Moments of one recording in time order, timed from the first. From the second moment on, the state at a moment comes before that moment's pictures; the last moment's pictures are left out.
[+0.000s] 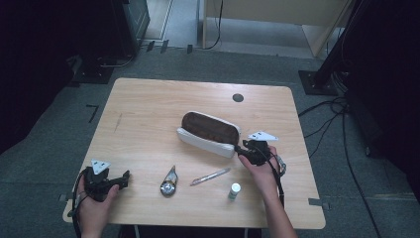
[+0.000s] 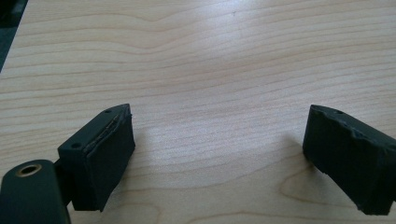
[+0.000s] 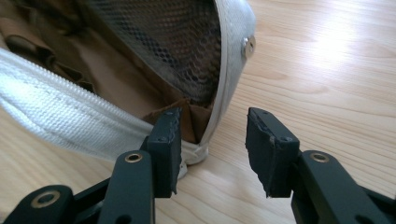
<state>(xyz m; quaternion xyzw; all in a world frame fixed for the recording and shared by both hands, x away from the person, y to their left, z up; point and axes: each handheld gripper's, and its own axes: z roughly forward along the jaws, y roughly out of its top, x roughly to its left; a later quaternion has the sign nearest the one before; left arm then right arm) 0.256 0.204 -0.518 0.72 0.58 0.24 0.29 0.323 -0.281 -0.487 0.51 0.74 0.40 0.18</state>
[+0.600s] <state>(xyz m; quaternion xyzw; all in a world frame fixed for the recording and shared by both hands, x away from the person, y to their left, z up) 0.256 0.204 -0.518 0.72 0.58 0.24 0.29 0.330 -0.262 -0.496 0.46 0.76 0.44 0.11</state>
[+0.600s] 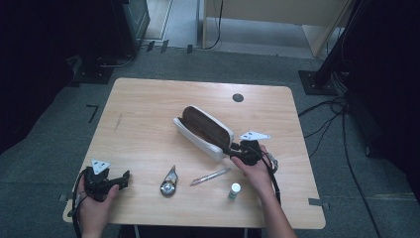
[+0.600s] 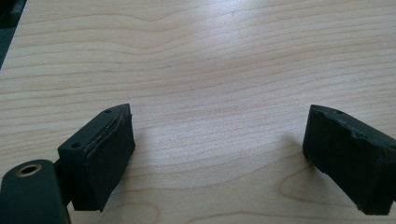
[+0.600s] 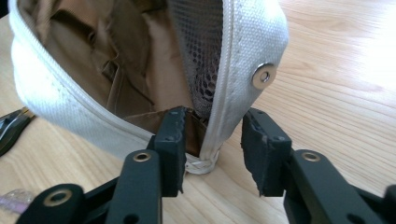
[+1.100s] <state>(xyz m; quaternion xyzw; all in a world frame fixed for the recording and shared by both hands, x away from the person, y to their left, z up) 0.256 0.204 -0.518 0.72 0.58 0.24 0.29 0.298 -0.291 -0.480 0.46 0.75 0.45 0.14</state>
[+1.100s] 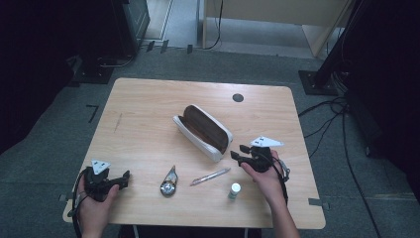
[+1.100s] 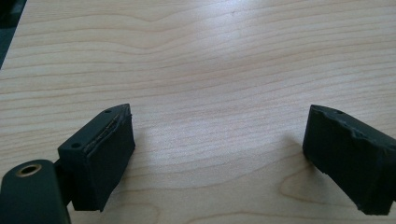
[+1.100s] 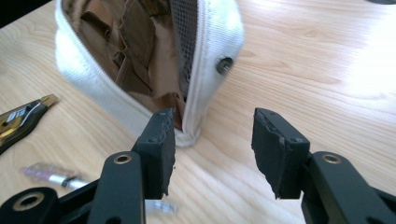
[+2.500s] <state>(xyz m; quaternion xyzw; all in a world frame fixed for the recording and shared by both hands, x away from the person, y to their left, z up) 0.256 0.204 -0.518 0.72 0.58 0.24 0.29 0.203 -0.326 -0.523 0.35 0.81 0.46 0.06</state>
